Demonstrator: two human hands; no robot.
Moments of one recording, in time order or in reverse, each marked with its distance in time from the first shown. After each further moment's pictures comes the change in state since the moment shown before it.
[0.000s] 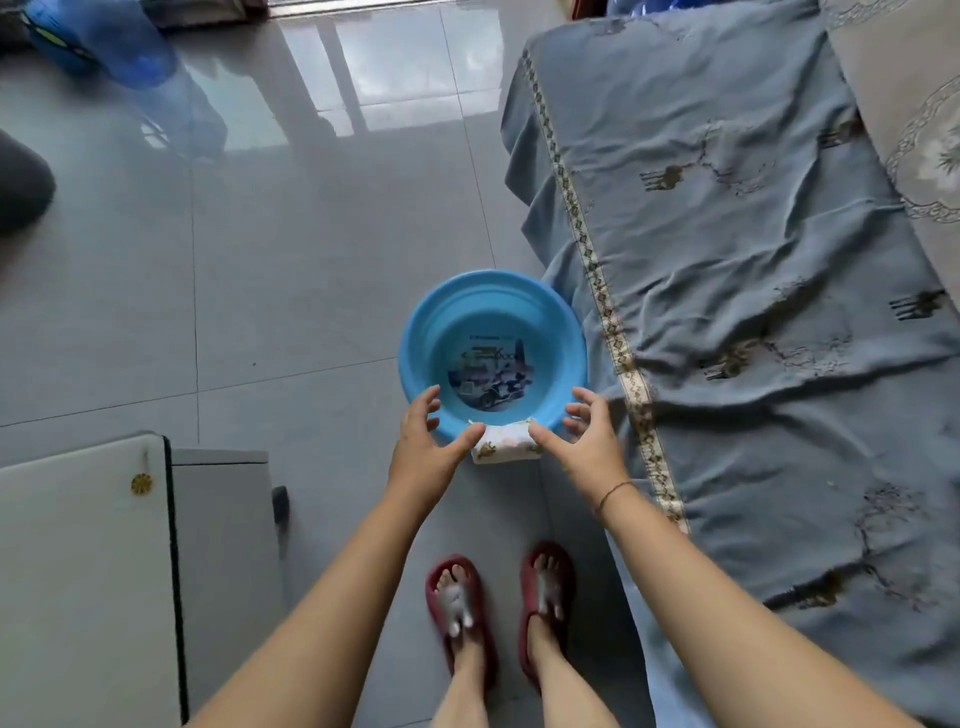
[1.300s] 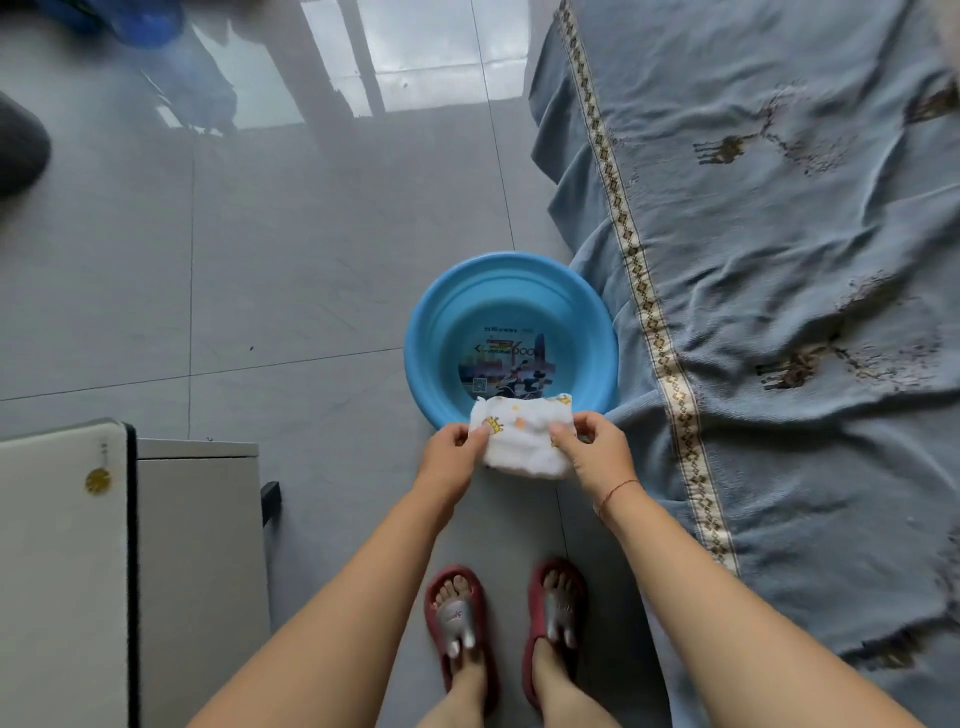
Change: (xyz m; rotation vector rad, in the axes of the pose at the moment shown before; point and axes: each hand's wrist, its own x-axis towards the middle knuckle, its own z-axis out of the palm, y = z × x) left_hand 0.058 -0.063 0.046 -0.129 -0.073 -0.330; right_hand 0.058 0.054 0.030 0.035 -0.014 0.091
